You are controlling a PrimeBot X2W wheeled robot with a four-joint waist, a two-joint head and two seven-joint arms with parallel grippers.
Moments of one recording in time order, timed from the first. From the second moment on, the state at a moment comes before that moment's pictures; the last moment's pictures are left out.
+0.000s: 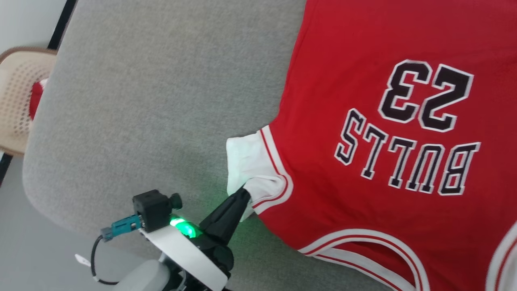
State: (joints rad) left arm -0.33 0.45 -0.80 0.02 -1.10 -0.13 -0.26; right arm -1.08 -0.73 0.27 0.66 0.66 0.13 0.93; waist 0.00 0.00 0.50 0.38
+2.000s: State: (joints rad) left arm -0.24 0.45 -0.67 0.11 -1.09 -0.13 -0.26; right arm -0.36 -0.73 0.07 -0.22 0.71 0.13 0.89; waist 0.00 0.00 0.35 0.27
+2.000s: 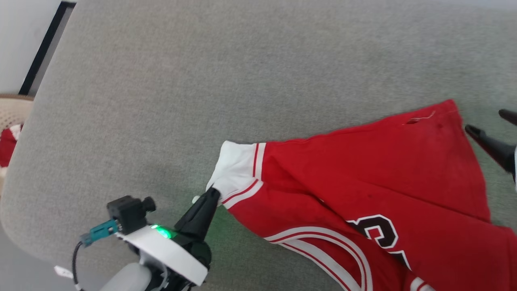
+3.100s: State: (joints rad) left arm -0.30 0.39 -0.65 0.16 -1.08 -0.13 -0.26; right arm -0.65 -0.70 0.42 0.25 0.78 0.13 0.78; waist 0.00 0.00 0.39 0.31
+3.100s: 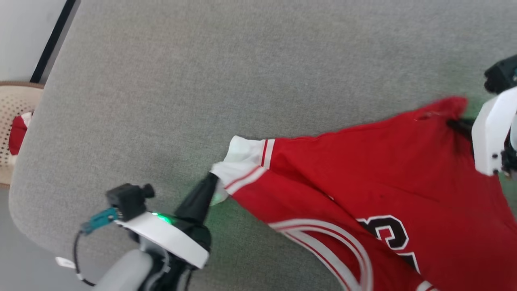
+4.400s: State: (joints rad) left arm -1.32 0.36 -0.41 0.67 -1.39 -0.13 -0.19; right arm -1.40 -0.30 0.00 0.90 0.64 0.13 0.08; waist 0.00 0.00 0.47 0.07
